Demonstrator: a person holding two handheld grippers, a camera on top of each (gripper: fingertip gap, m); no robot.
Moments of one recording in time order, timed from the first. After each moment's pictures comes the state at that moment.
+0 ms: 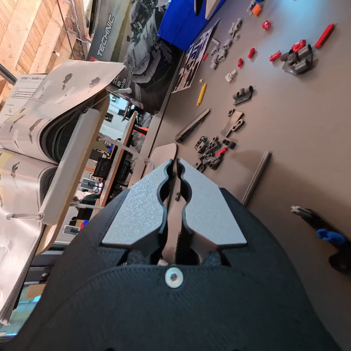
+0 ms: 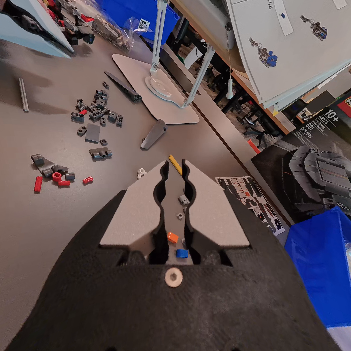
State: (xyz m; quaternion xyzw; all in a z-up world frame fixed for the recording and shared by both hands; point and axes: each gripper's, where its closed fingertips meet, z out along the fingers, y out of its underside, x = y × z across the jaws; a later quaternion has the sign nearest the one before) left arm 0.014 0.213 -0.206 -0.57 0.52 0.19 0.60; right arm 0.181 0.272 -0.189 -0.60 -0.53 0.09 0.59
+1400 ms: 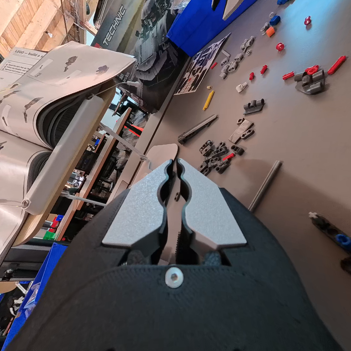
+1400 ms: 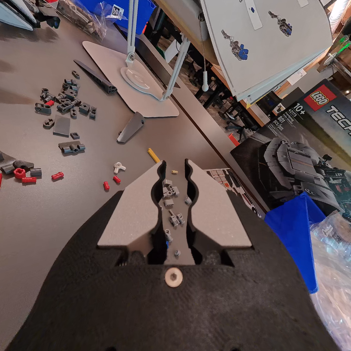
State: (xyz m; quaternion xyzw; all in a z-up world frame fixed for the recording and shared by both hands) left arm 0.007 0.219 -0.196 -0.60 0.49 0.13 0.62; right arm 0.199 0.289 -0.180 -0.61 -0.51 0.04 0.61
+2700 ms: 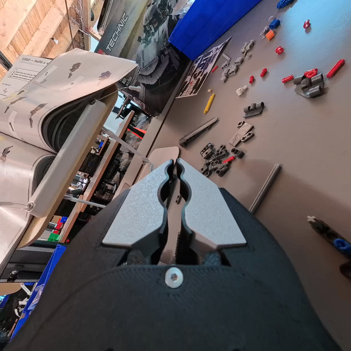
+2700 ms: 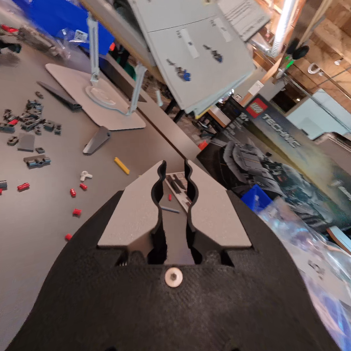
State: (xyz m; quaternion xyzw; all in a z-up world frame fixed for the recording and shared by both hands) left arm 0.010 0.218 -0.193 -0.60 0.49 0.14 0.62; right arm 0.238 0.294 -0.131 -0.59 -0.46 0.02 0.66
